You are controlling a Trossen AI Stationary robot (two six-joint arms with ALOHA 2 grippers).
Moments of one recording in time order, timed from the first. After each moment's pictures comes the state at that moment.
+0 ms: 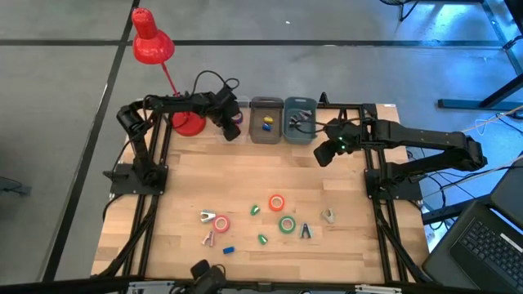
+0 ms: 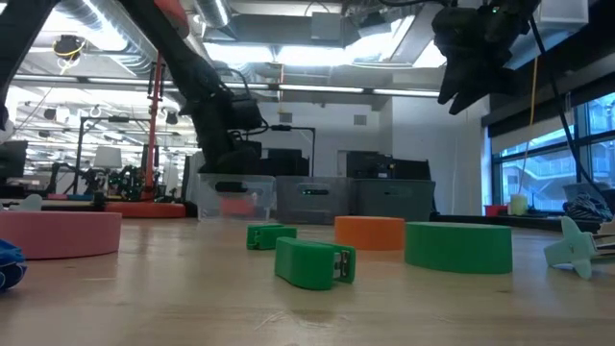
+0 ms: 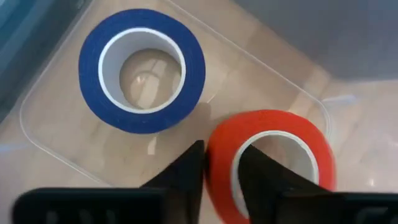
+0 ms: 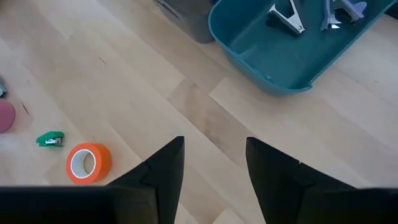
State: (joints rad) left arm 0.75 1.81 1.08 -0.44 0.13 0.12; right arm -0.15 1.10 0.99 -0.89 0.17 0.67
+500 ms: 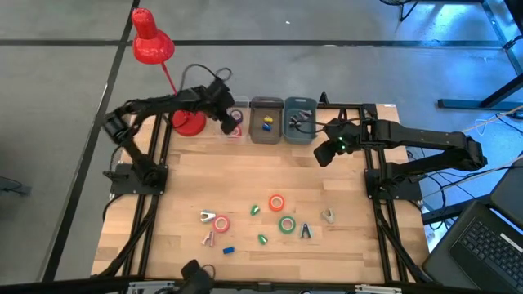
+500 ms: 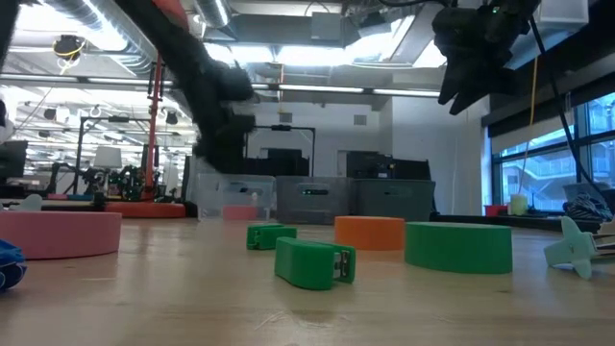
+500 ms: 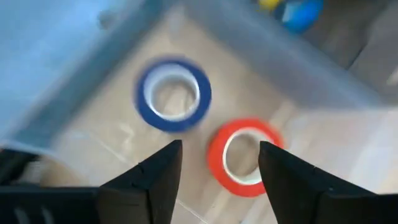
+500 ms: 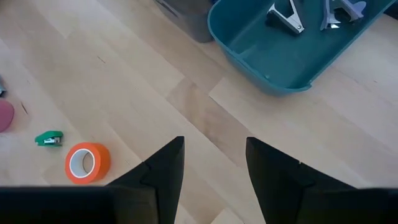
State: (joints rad) left arm 0.77 1.63 1.08 -0.49 0.13 0.05; right arm -0.15 1.10 0.99 -0.89 0.17 0.67
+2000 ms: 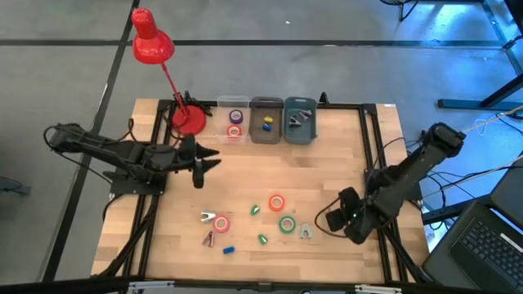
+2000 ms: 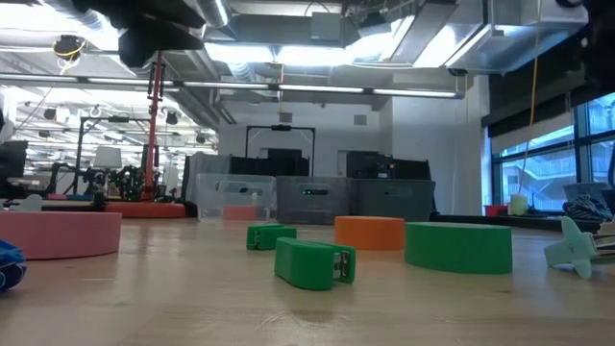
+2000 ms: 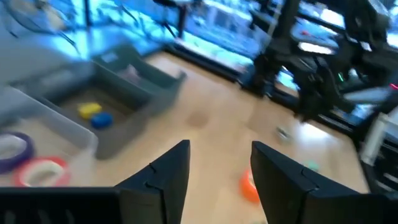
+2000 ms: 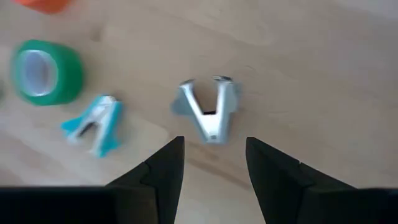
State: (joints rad) left arm -0.22 0.72 0.59 -0.18 -0.52 -0.48; right arm 0.84 1.34 0.77 -0.85 0.29 2.01
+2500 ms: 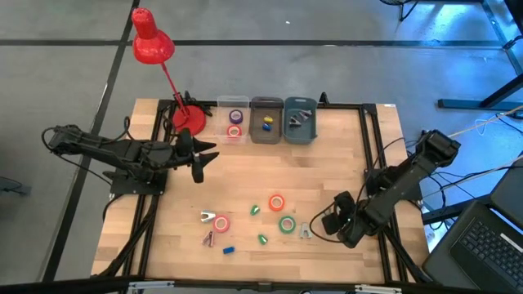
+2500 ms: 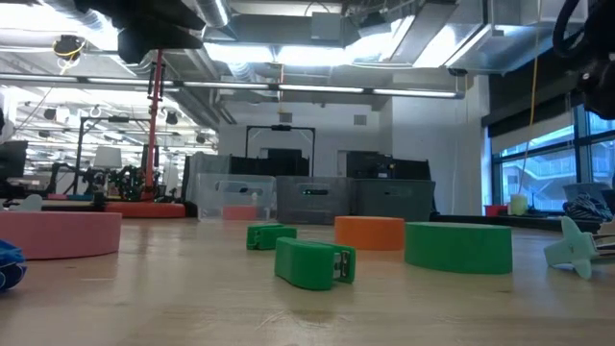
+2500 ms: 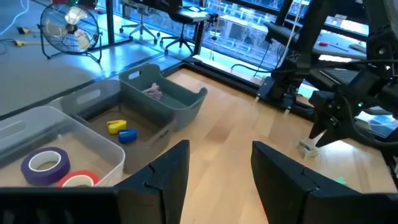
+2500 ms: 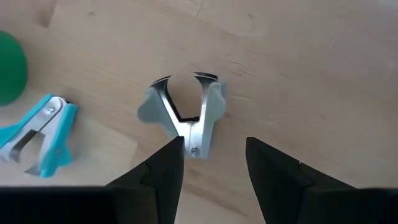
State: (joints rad) left arm -0.19 0.69 0.59 -0.18 -0.58 -0.42; right arm 0.83 1.48 0.76 -0.80 0.27 1.99
